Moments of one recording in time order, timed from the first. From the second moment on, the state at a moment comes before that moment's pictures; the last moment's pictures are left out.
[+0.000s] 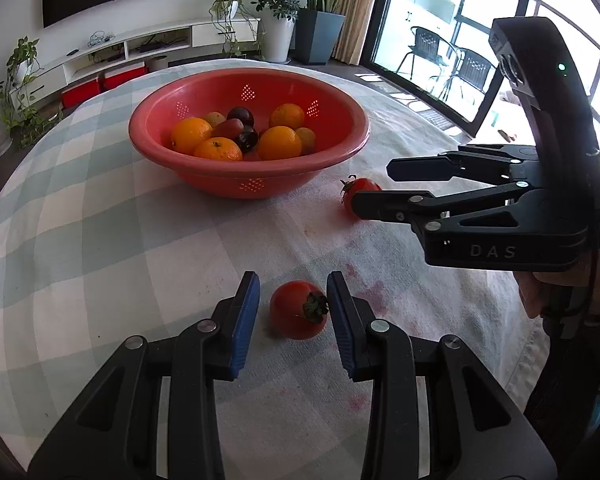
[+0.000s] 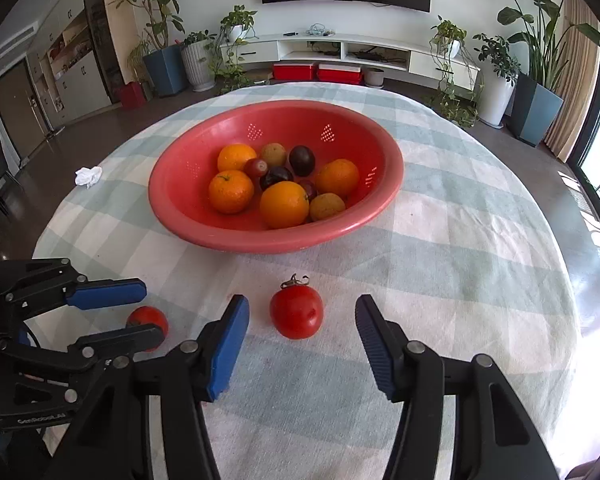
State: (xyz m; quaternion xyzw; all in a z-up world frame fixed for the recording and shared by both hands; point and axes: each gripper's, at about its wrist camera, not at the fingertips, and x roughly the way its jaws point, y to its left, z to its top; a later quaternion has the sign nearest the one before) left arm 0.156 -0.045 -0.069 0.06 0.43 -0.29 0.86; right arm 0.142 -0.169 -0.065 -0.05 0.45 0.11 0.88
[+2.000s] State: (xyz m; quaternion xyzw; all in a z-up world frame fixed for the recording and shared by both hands) left arm 0.141 -0.017 -0.054 0.02 0.41 -0.25 0.88; right arm 0.097 -0.189 -0.053 0.01 0.43 0.12 0.89
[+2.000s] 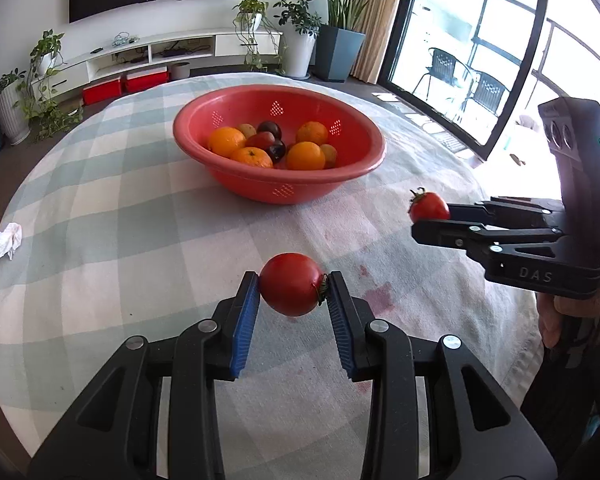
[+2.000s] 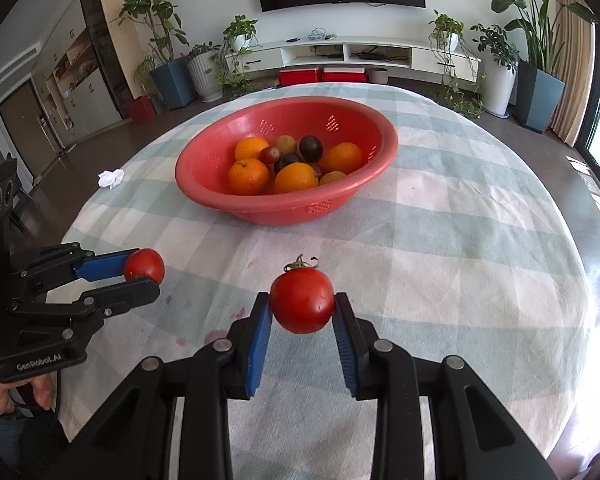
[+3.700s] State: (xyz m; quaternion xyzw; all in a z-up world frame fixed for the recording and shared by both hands) left arm 0.278 -0.067 -0.043 0.04 0.39 -0.21 0.89; right arm 0.243 -0.171 -0.052 -0.02 0.41 0.10 0.91
